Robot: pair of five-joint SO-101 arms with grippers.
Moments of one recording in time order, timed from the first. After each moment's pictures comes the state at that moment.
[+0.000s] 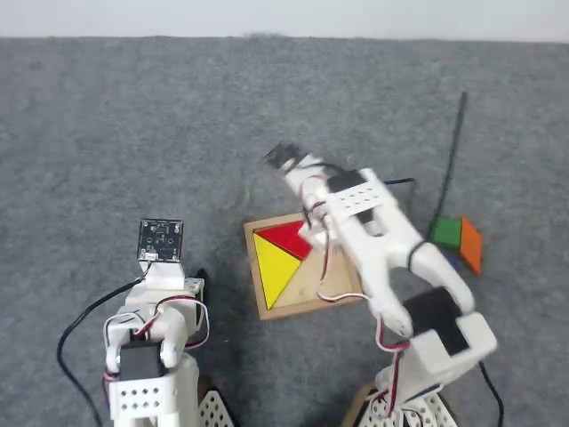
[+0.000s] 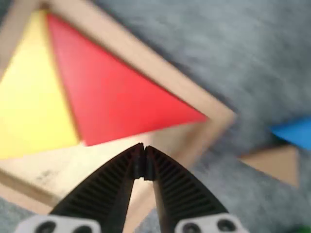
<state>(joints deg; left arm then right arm) -11.5 -103.1 97.1 71.7 -1.8 -25.2 5.4 22.1 60.0 20.8</state>
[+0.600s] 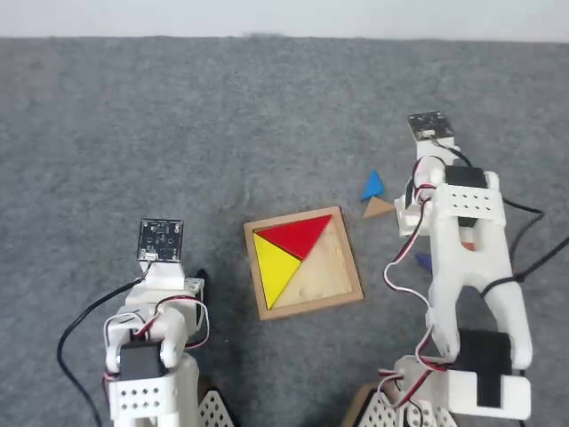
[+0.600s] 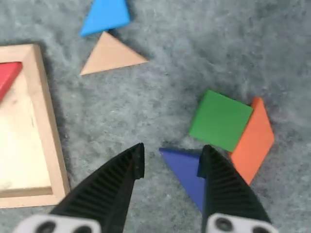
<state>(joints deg) -11.5 -103.1 97.1 71.7 -1.8 1.0 -8.0 26.5 68.0 12.3</state>
